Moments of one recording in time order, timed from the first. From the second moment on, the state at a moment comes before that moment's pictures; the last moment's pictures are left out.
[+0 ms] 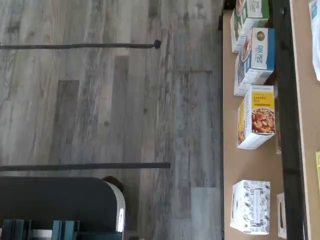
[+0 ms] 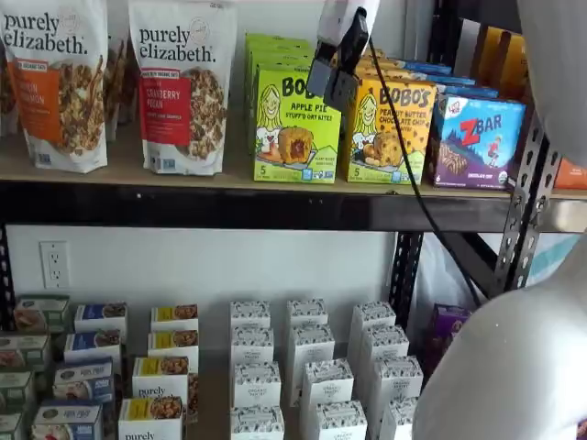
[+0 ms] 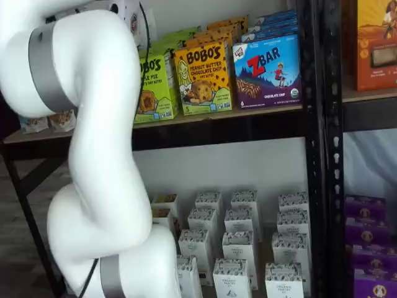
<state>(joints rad) 0.22 -0.30 -1.51 0.31 1.82 -1.28</state>
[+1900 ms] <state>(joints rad) 0.14 -0.23 -1.55 0.46 1.56 -1.35</state>
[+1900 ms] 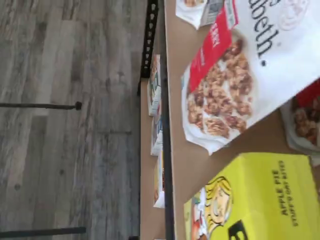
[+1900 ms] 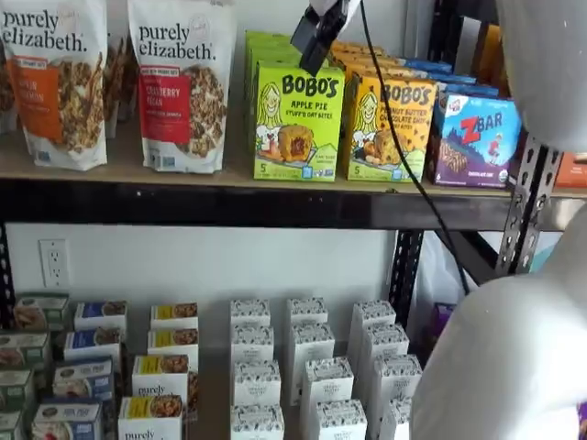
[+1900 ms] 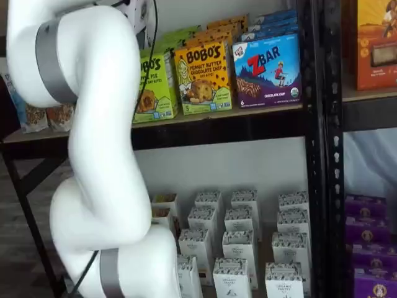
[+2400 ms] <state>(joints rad) 0.12 -0.11 -1.68 0.39 1.60 -1.37</state>
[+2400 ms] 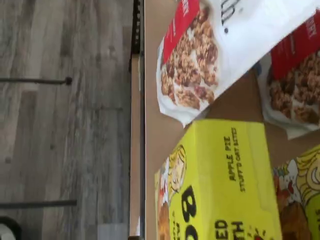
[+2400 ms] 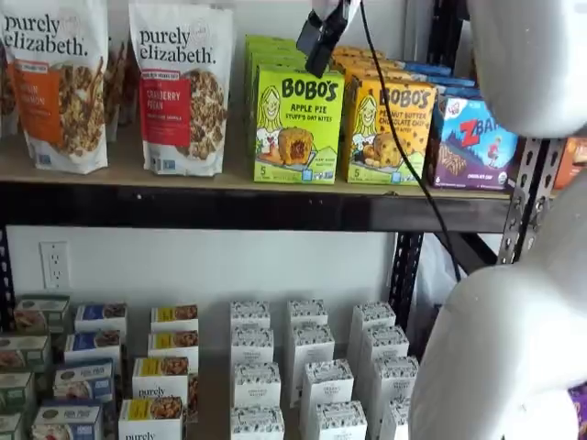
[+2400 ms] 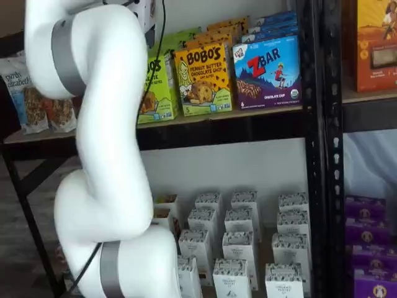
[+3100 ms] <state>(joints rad) 0.13 -0.04 -1.73 0.30 1.66 -1.38</state>
